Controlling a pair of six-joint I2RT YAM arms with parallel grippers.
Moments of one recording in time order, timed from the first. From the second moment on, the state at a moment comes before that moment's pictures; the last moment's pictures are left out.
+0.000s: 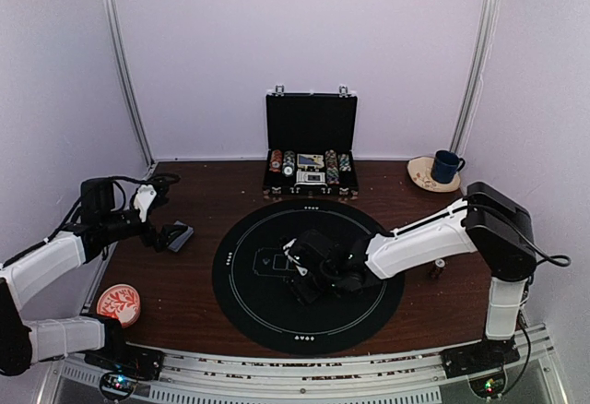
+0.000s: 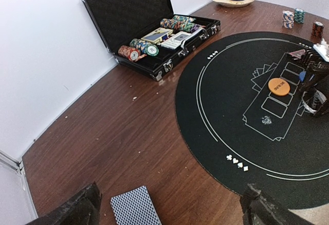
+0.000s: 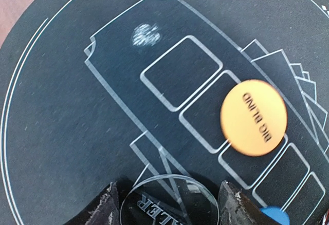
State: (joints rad) left arm -0.05 1.00 0.54 -0.05 0.62 0.59; right arm 1.12 1.95 1.14 -0.12 0.20 0.29
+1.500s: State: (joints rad) left arm -0.05 1.01 0.53 -0.05 0.62 0.59; right arm 1.43 1.79 0.88 -0.01 0.25 0.44
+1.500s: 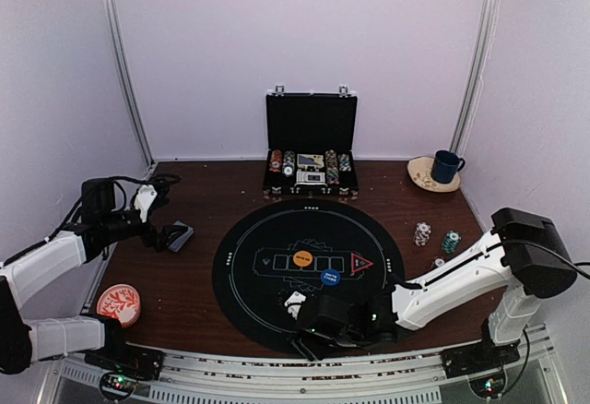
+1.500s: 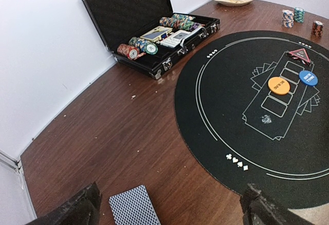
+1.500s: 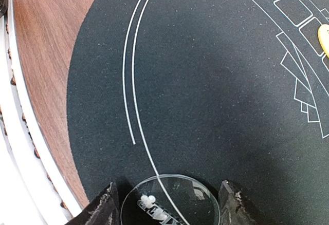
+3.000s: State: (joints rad) left arm -0.05 1.04 0.53 -0.04 0.62 0.59; right arm 1.10 1.78 1.17 -0.23 0.36 0.37
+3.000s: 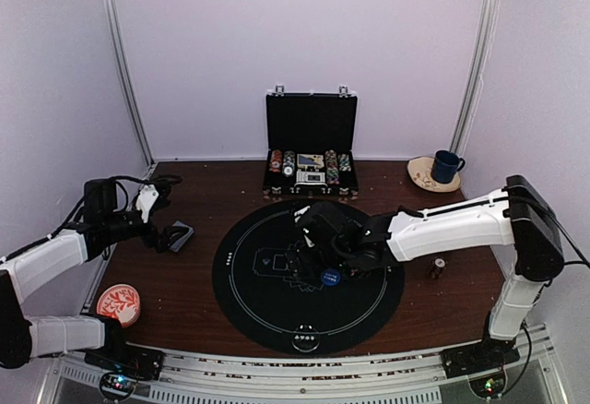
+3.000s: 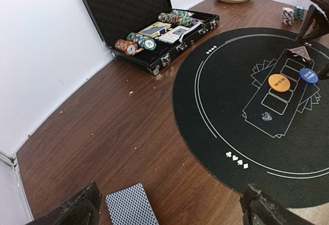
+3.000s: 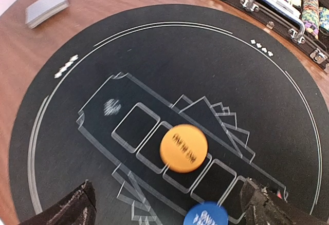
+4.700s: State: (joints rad) left arm -0.05 1.01 0.50 0.00 0.65 0.58; right arm 1.01 1.81 0.94 -0.11 0.25 0.44
